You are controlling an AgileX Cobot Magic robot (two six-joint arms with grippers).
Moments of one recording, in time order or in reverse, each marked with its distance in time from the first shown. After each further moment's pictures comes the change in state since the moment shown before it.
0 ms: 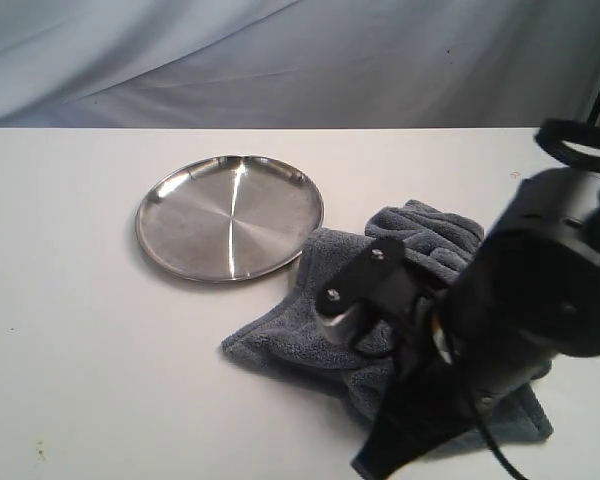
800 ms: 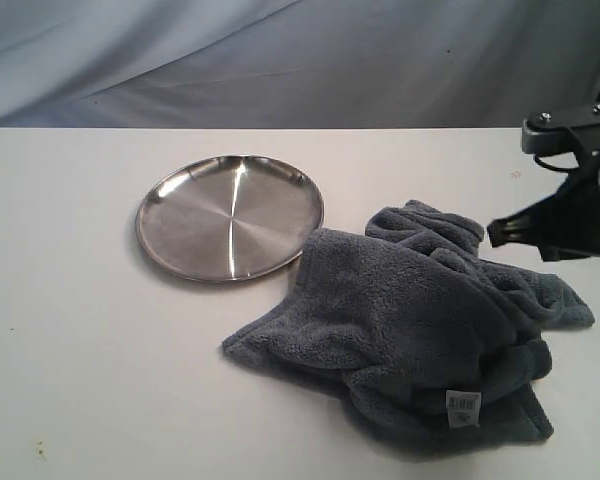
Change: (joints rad) left arm 0.000 0.000 0.000 0.000 0.000 0.000; right arm -0.640 0.056 -0.076 -0.117 -0.169 0.090
